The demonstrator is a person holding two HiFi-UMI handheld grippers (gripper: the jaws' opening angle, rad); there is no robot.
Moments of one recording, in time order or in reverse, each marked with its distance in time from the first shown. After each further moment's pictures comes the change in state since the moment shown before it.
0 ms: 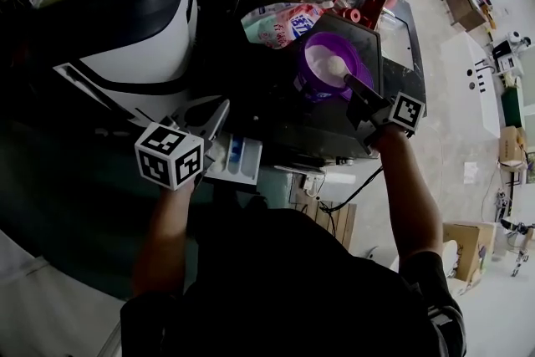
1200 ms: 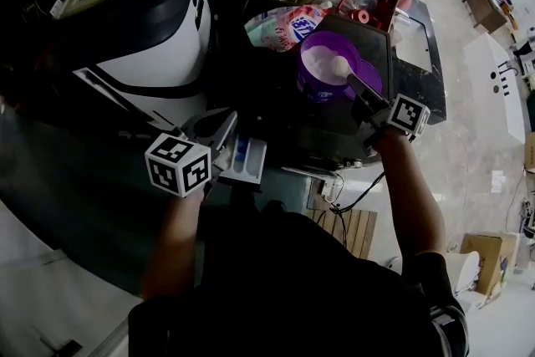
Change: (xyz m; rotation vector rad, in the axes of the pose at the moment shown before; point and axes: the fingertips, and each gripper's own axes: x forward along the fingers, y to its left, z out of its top) left arm 0.003 -0.045 -0.009 -0.009 0.045 0.053; right arm -0.021 -0.006 0.003 -0.062 -0.037 0.000
